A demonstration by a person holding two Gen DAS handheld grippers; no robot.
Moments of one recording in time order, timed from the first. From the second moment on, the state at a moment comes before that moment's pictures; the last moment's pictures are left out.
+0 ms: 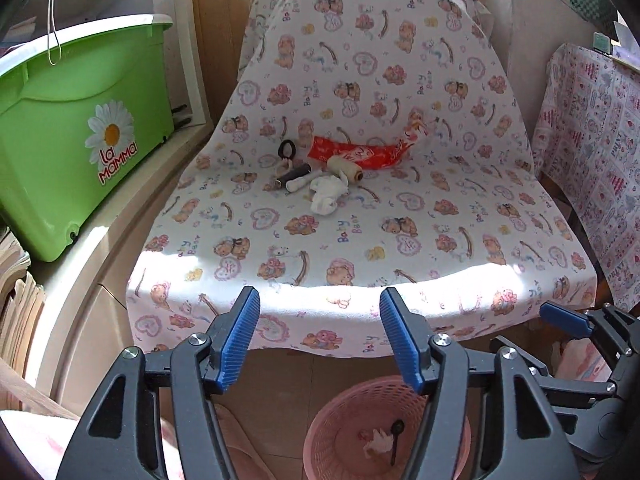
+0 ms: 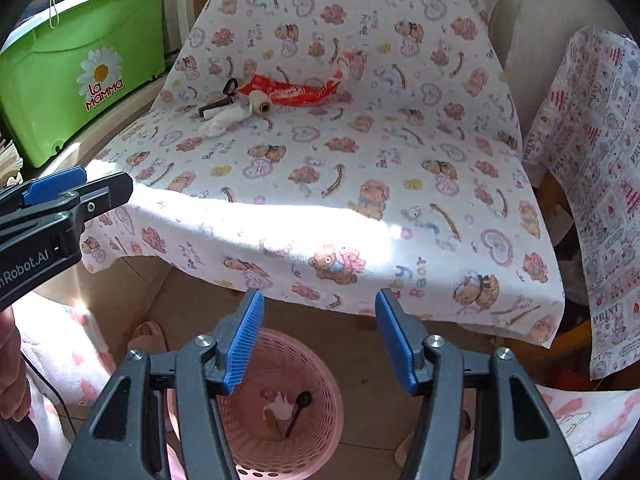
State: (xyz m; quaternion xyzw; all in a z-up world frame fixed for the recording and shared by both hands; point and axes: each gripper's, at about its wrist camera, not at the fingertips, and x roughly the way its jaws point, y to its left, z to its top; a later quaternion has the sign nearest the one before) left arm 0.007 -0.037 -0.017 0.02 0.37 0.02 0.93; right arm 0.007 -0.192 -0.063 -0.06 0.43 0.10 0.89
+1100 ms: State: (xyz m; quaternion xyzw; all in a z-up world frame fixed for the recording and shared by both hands) left arm 0.135 0.011 -0.005 0.02 0.38 0.02 0.92; right arm 0.102 -0.205 -0.028 -0.06 0.40 0.10 0.91
